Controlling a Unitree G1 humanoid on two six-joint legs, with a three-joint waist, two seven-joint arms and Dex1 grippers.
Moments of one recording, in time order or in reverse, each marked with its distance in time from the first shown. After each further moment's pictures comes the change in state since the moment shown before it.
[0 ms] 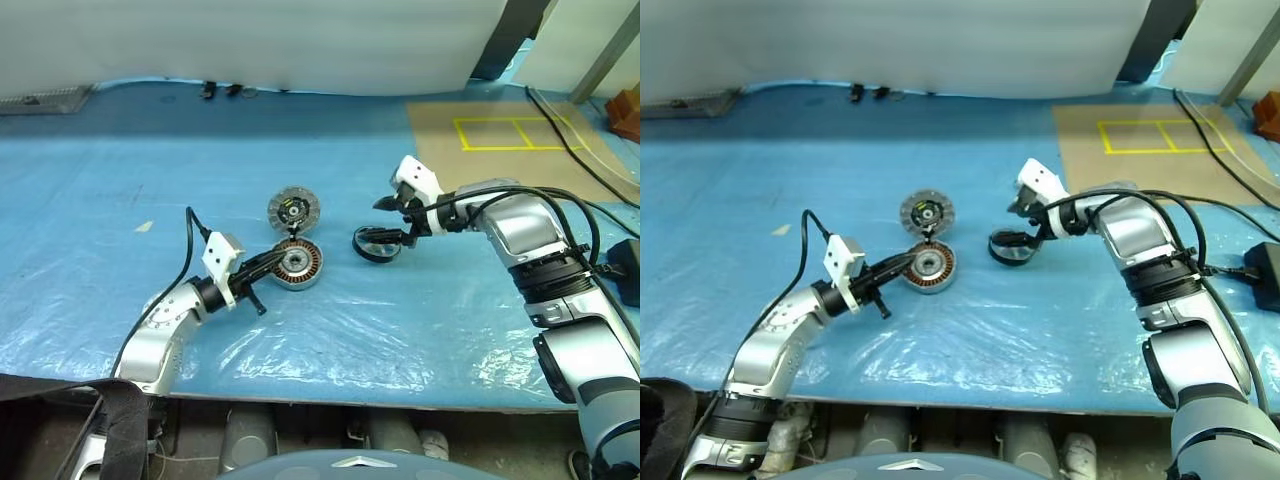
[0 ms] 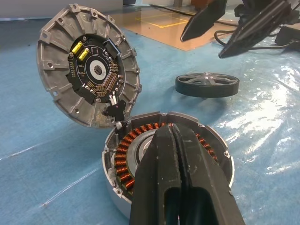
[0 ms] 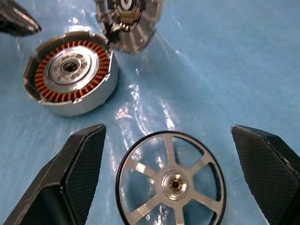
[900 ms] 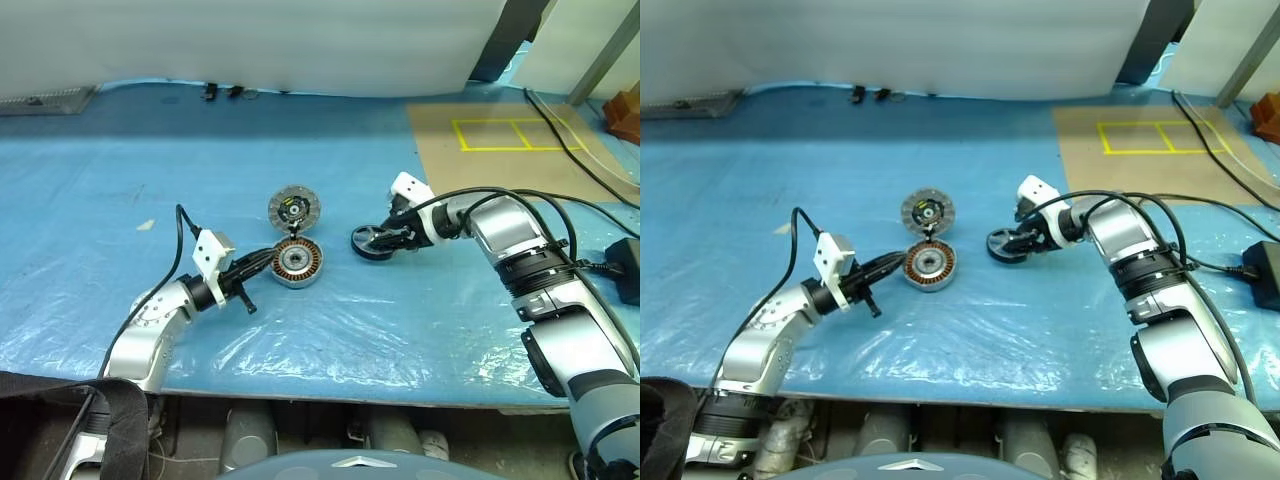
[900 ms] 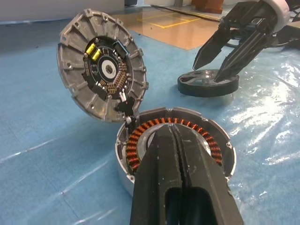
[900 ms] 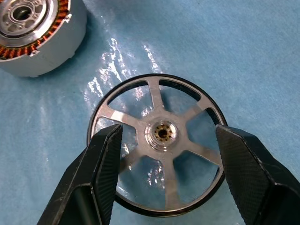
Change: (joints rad) left arm 0.002 0.027 0.024 0.021 -0.019 -0.004 -0.029; right arm -0.042 0.054 0.047 0.204 -0.128 0.026 -0.012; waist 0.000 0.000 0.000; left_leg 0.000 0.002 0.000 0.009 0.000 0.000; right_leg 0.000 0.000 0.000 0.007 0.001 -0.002
